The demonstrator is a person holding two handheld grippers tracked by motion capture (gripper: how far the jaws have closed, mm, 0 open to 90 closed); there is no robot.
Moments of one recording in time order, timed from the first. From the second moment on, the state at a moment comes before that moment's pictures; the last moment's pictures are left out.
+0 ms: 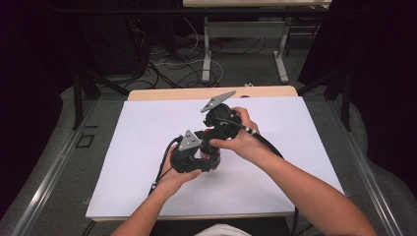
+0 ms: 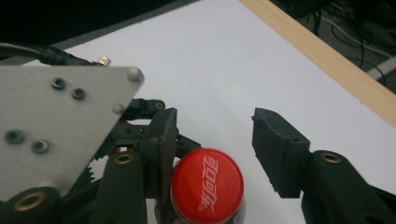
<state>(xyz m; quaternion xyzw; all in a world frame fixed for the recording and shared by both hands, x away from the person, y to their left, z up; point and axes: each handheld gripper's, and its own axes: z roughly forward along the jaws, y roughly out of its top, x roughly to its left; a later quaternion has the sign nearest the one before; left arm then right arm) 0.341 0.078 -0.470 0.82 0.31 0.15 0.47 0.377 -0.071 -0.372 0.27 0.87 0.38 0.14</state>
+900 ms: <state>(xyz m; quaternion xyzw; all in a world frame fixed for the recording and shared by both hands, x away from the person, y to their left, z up) 0.342 0.078 -0.471 0.81 0.30 0.14 0.48 0.399 -0.090 -0.366 0.10 0.92 0.38 0.03</state>
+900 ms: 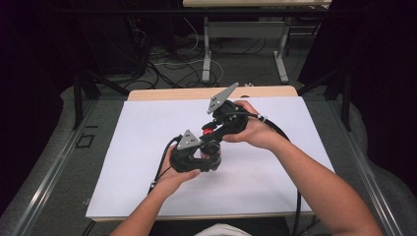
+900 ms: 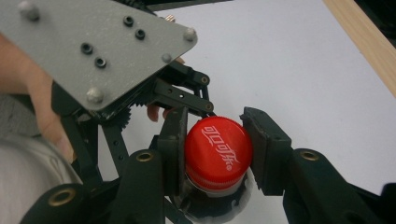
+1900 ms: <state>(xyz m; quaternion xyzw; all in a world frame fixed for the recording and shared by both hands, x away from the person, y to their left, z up) 0.343 0.082 -0.469 0.81 0.31 0.16 0.46 0.378 -0.080 -0.363 0.31 0.87 0.37 0.07</state>
